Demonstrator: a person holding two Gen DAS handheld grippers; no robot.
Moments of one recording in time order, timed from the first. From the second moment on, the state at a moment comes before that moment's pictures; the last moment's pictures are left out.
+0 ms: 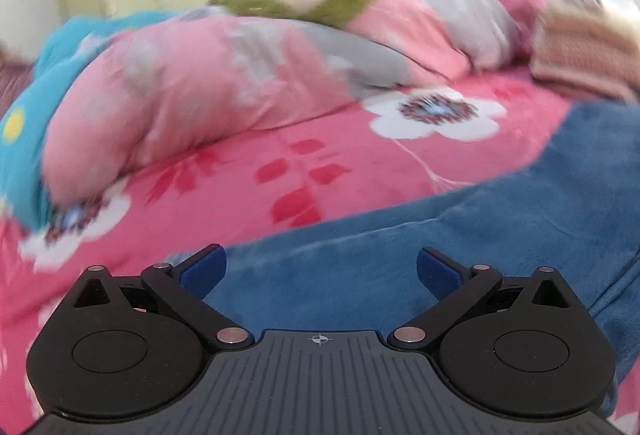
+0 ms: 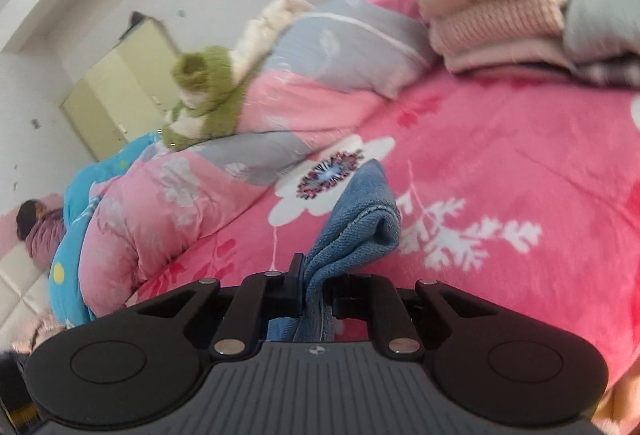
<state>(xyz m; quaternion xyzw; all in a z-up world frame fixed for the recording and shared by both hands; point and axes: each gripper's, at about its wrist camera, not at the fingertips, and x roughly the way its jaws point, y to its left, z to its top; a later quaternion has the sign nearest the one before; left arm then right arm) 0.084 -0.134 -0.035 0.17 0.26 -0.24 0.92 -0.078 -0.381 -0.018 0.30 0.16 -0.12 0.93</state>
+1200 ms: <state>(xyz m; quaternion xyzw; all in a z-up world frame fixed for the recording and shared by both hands) 0.118 -0.183 -0.027 0.17 0.33 -0.23 0.90 -0.087 -0.408 -0.058 0.37 0.14 -0.08 0.91</state>
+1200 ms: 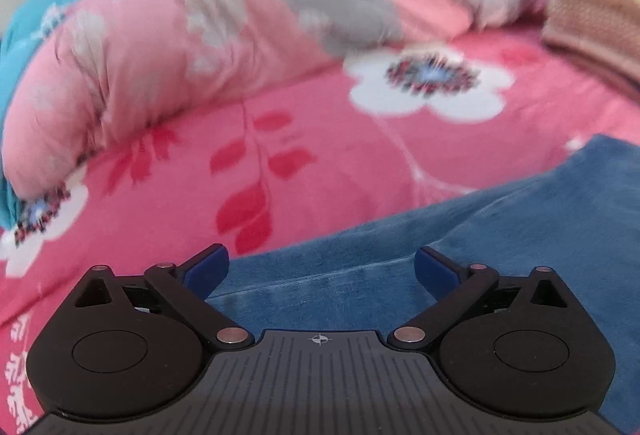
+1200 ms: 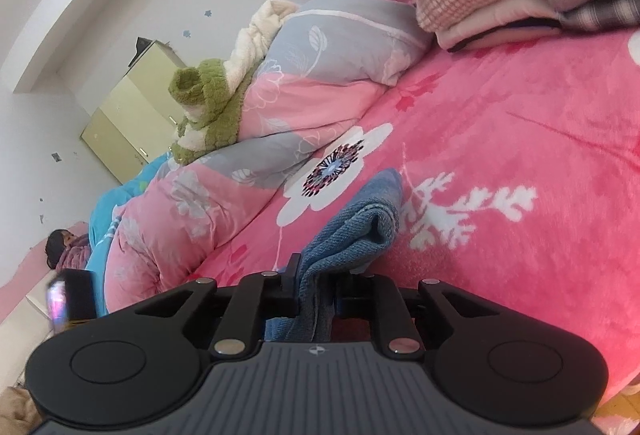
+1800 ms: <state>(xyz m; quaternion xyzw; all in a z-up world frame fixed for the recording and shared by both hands) 0.069 -0.154 -0.053 0.17 0.33 -0.26 0.89 -0.077 -0.362 -0.007 0.30 0.12 -0.05 0.95</state>
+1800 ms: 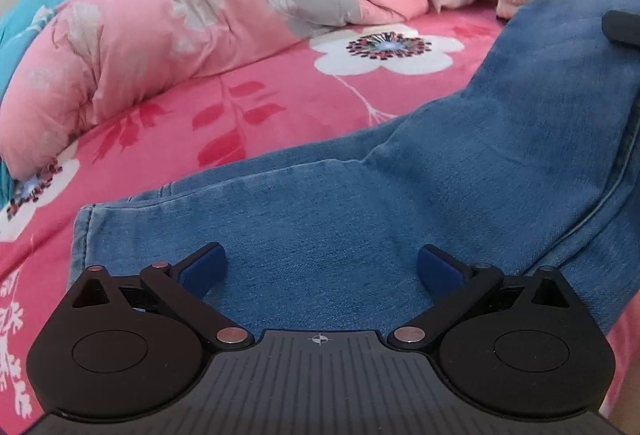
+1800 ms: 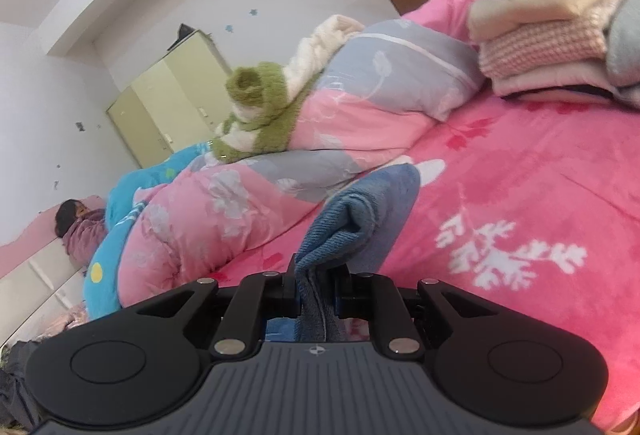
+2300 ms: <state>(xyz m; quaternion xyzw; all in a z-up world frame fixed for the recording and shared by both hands) 0.054 -0.044 -0.013 0.05 0.25 -0.23 0.94 -0.059 -0.298 0.045 0.23 0.10 0.01 0.97</state>
